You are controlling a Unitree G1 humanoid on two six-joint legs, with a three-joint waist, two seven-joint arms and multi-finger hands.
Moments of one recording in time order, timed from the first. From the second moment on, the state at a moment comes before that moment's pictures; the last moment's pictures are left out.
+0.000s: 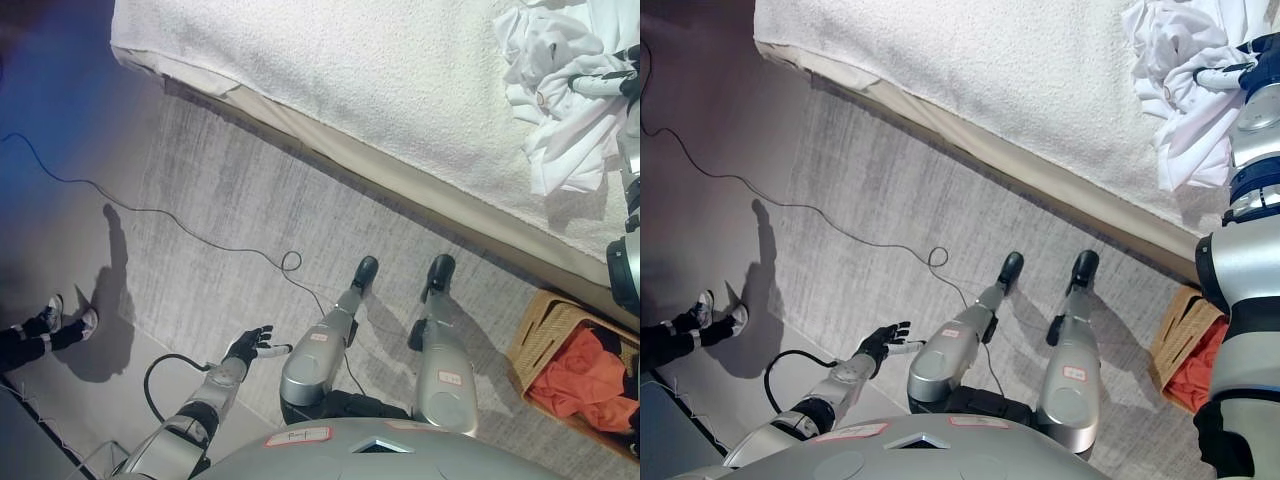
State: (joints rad) left arm -0.06 0.25 -0.42 1.08 -0.17 -0.04 0.03; right arm -1.22 -0.79 0.53 1.41 0.14 0.06 -0.16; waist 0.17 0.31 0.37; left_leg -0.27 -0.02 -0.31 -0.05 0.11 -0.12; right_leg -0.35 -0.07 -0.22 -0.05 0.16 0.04
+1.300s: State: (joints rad) left arm -0.05 0.29 -0.32 1.31 -0.16 0.01 0.02; right arm -1.09 -0.70 0.58 1.38 0.10 0.10 -0.01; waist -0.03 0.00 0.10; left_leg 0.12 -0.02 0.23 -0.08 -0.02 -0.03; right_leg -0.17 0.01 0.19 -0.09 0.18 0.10
